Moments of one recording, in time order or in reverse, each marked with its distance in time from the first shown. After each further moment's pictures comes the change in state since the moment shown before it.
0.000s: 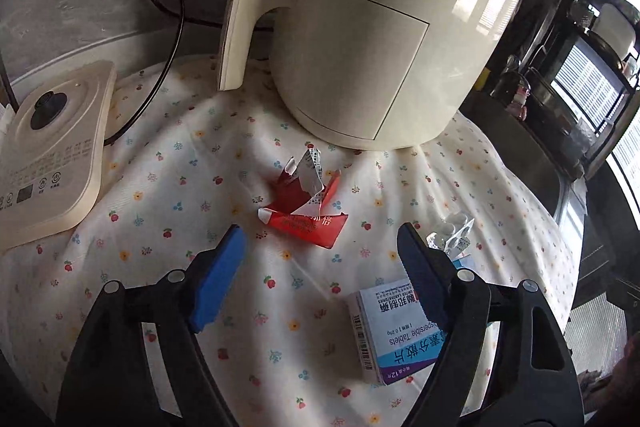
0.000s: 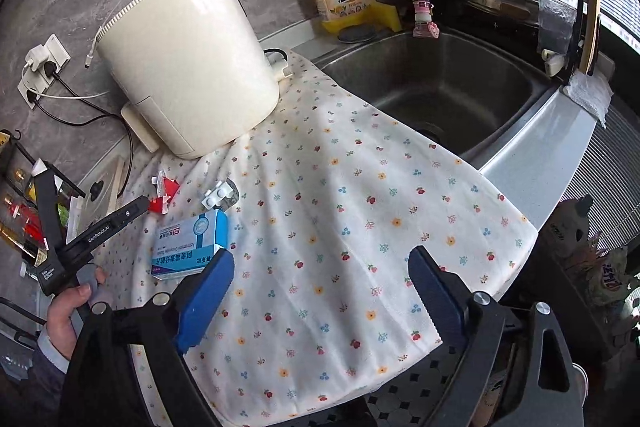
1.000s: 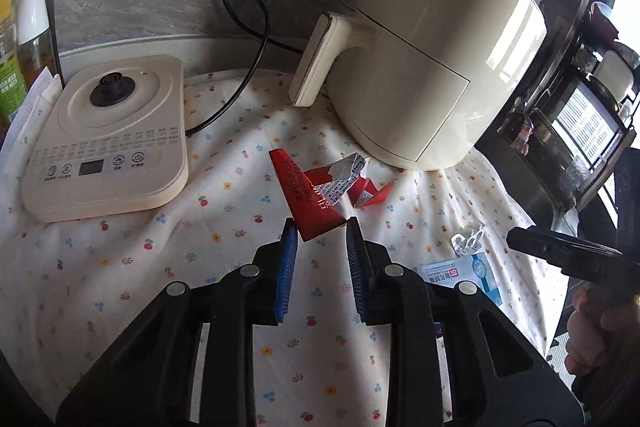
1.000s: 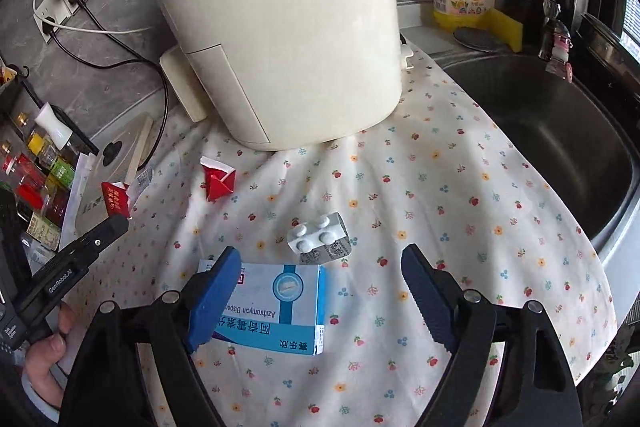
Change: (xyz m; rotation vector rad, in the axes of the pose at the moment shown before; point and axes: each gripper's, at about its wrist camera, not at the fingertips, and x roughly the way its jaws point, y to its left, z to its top) left arm -0.058 0.064 -0.017 -0.113 -0.091 -0.002; right arm 0.104 0.120 0.043 -0.231 0.097 0.073
